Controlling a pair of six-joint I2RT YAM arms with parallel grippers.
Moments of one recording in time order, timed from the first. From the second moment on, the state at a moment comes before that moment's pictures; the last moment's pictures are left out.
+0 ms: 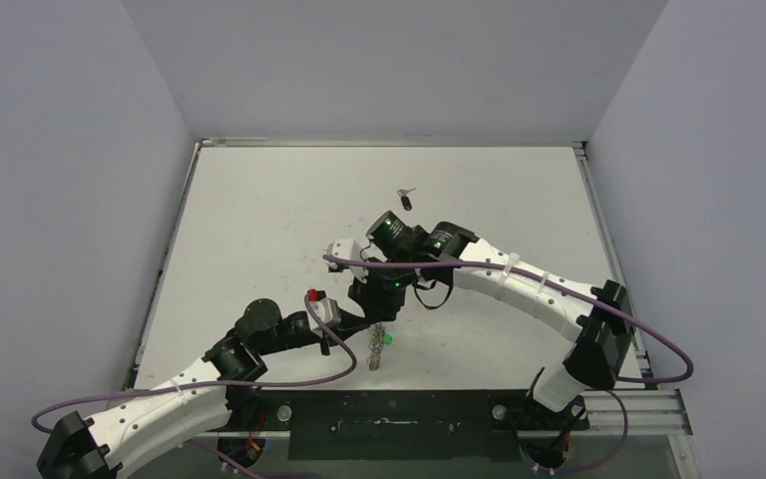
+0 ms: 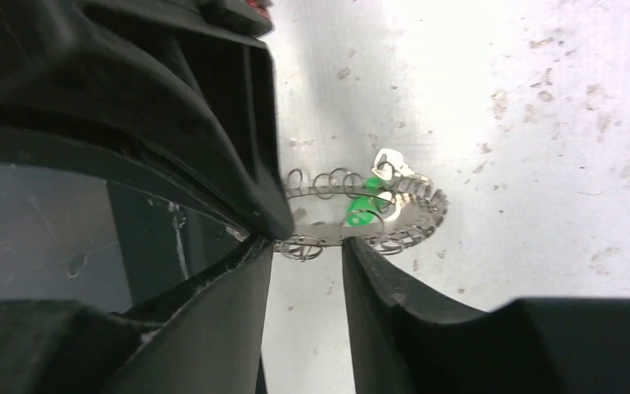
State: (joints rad) left arm -0.83 0.65 0.25 0.30 0.47 0.05; right arm 0.99 1.61 1.48 -0.92 -0.44 -0.30
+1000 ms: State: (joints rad) left arm -0.84 0.71 0.16 0.44 0.32 -0.12; right arm 0.63 1.04 0.71 -0.27 -0.33 -0.01
